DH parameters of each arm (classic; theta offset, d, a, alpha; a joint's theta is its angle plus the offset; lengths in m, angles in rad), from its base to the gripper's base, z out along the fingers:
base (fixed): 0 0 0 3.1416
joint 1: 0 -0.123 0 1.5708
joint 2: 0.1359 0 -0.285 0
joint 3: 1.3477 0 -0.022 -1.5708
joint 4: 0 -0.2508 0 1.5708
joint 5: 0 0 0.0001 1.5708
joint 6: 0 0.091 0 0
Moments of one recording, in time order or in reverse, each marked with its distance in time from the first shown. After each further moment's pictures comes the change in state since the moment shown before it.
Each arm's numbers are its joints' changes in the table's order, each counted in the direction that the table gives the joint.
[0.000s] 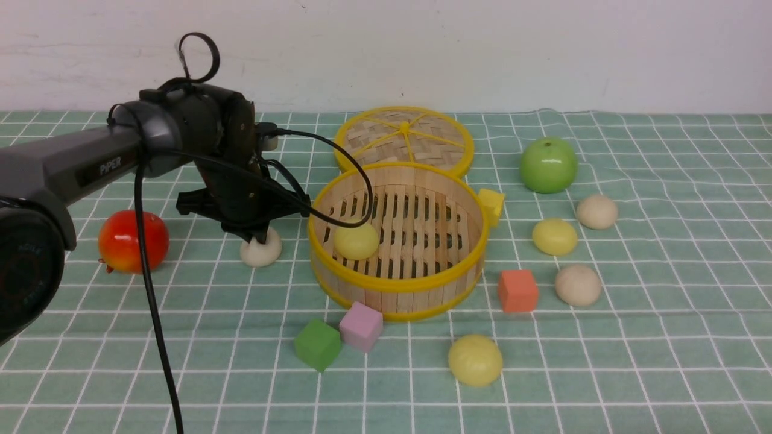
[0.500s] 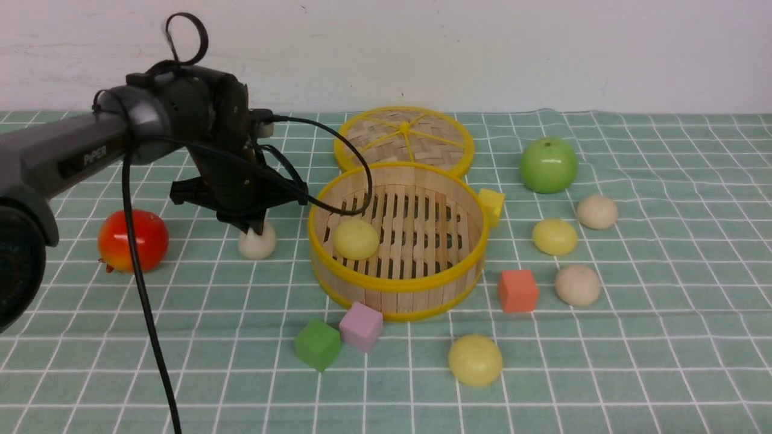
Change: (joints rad) right arm 0.000 0.000 0.000 0.000 0.000 0.000; left arm 0.000 -0.052 -0.003 0.008 0.036 0.000
